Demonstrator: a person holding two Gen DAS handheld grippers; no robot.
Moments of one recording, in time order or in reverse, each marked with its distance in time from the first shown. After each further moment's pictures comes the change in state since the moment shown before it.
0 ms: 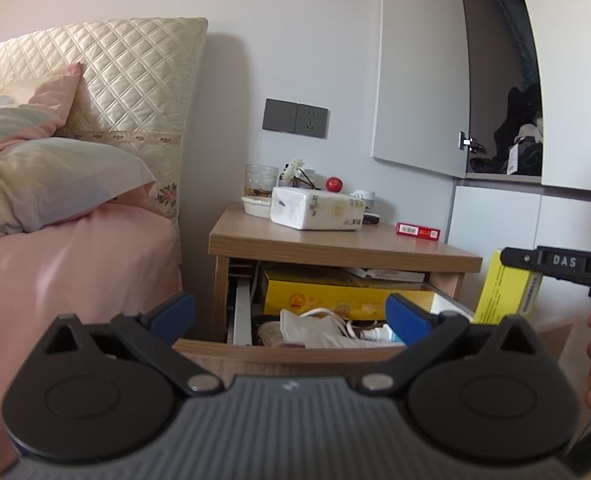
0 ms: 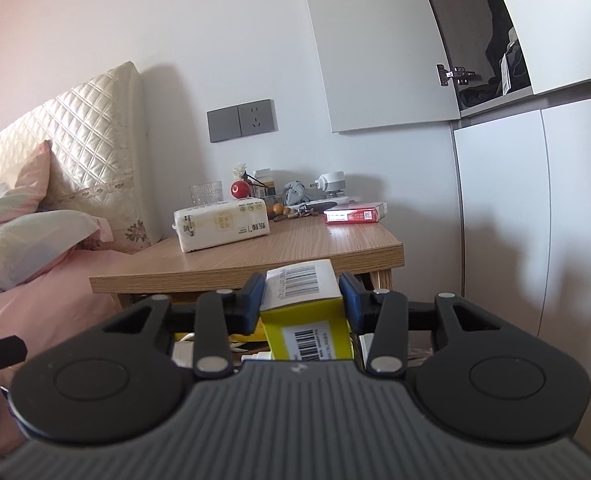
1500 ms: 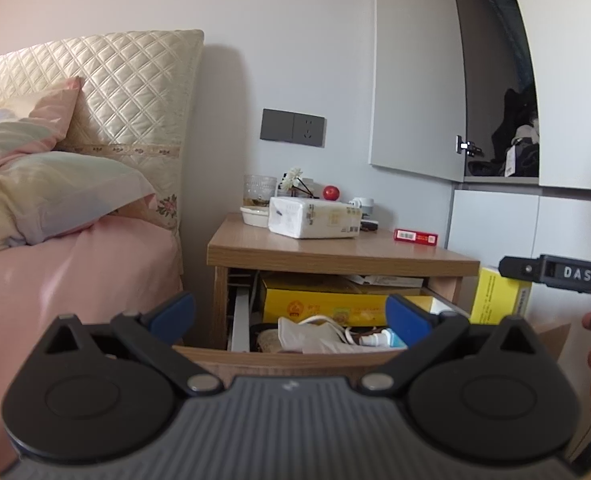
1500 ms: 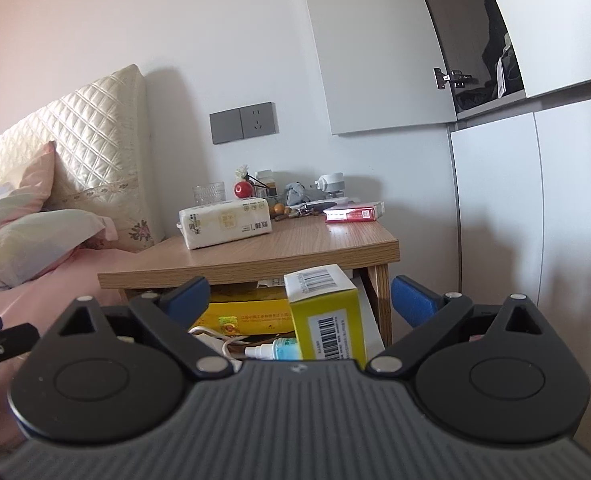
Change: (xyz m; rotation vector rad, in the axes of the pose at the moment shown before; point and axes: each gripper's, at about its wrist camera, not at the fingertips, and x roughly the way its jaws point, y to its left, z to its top) left arm -0.004 -0.004 0.003 0.018 -0.026 0.007; right arm -0.016 -0.001 -0.006 -0.001 0.008 -0.006
